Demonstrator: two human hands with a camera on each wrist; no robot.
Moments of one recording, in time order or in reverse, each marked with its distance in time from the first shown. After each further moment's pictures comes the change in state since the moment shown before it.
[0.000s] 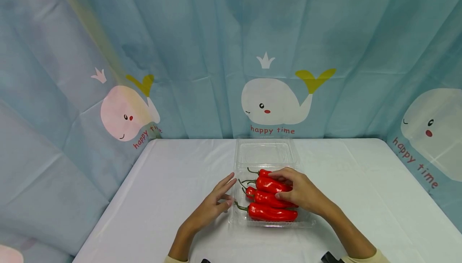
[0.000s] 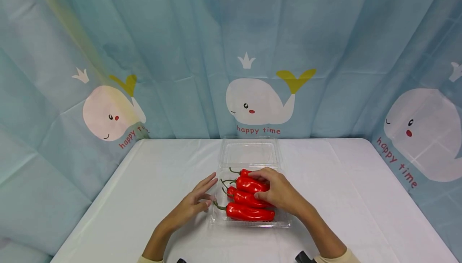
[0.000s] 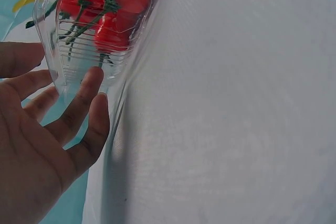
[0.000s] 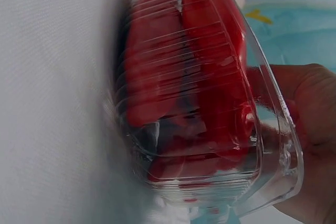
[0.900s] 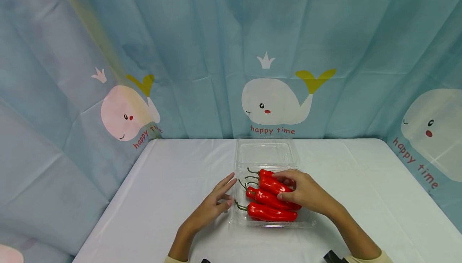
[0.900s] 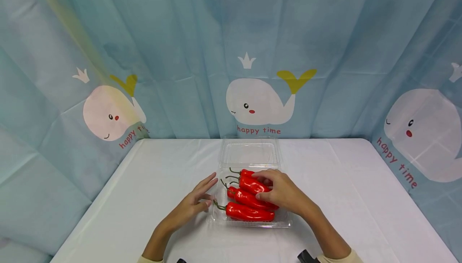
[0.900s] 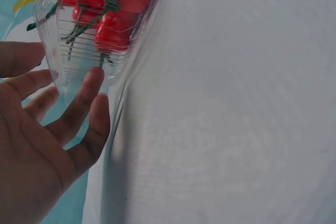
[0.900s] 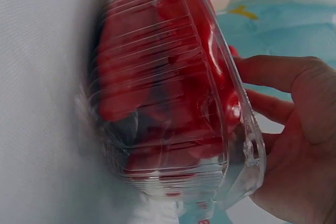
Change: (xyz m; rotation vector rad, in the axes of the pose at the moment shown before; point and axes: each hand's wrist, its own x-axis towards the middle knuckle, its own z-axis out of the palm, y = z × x) left_hand -0.002 0.004 0.000 -0.011 -0.007 0.022; right_hand -0.004 -0.007 -0.010 0.011 -0.040 0.075
